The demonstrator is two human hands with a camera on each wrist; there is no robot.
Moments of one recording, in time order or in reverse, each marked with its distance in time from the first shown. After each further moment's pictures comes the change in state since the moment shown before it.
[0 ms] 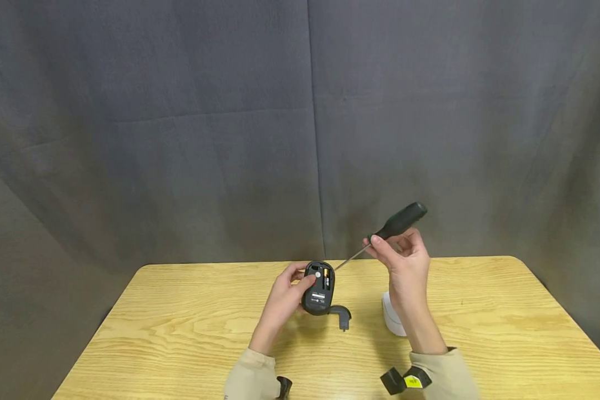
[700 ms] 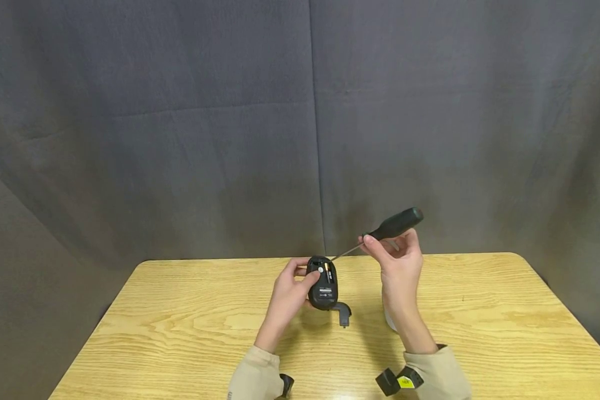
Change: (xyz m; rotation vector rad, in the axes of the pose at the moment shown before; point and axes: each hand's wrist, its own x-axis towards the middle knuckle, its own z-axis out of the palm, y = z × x) left_hand -0.008 0.005 0.011 -0.032 0.041 0.027; right_hand -0.014 0.010 0.007 -0.137 0.016 -0.116
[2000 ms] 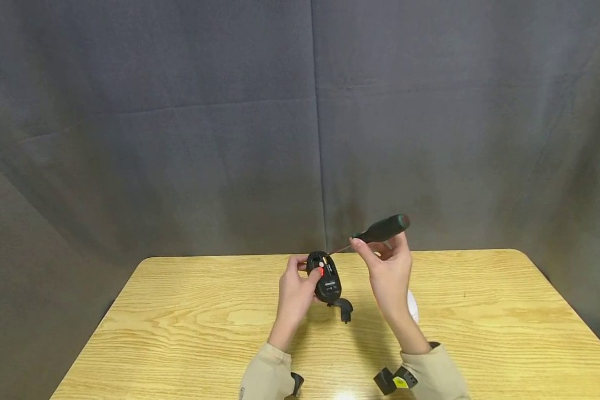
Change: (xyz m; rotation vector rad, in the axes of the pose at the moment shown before) left_hand -0.003 -0.001 0.017 0.040 0.159 0.035; right_hand -0.013 0.004 0.006 -0.321 -0.073 -0.152
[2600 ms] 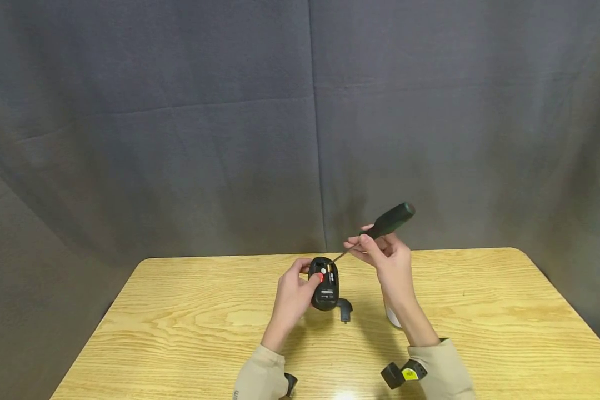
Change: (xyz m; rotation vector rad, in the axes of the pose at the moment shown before) left_hand 0.001 -0.002 -0.009 0.168 -0.108 0.060; right_hand 0.012 0.020 -0.018 0.217 -0.236 0.137
